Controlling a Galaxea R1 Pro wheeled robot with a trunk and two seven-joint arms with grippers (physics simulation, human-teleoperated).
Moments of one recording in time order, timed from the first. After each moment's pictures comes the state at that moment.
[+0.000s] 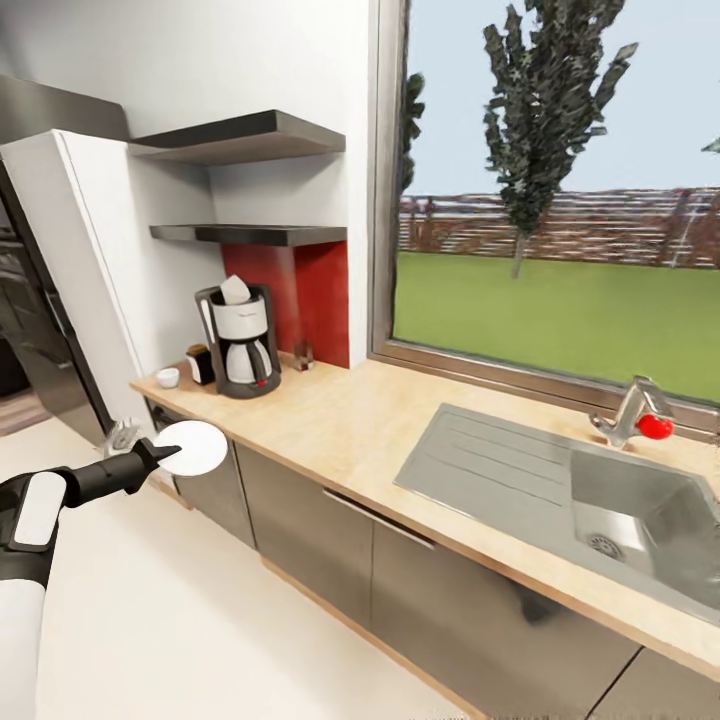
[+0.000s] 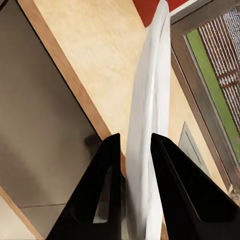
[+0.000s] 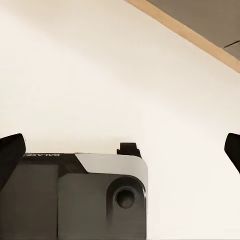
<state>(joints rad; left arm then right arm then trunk) -0.74 0.29 0.47 -0.96 0.63 1.00 -0.30 -0.31 -0.02 0.31 -0.21 -0.31 0.11 -0.06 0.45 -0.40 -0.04</state>
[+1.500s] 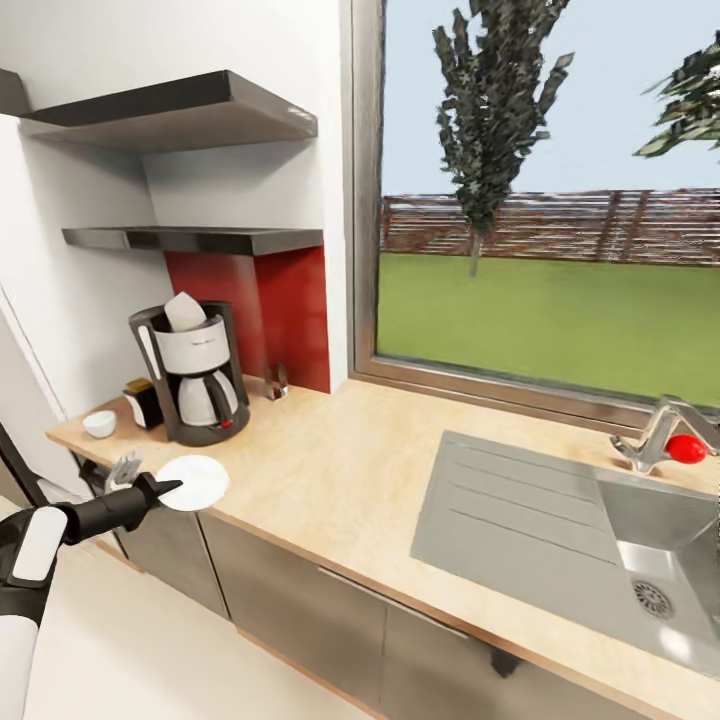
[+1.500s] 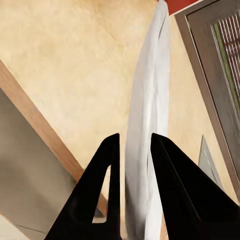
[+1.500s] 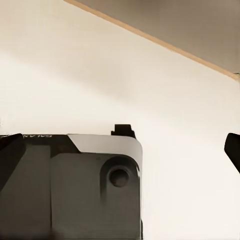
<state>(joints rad) -0.65 0.29 0.47 -0.91 0.64 0.99 -0.31 -0.31 -0.02 0.31 -0.15 -0.31 0.12 -0.06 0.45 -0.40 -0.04</state>
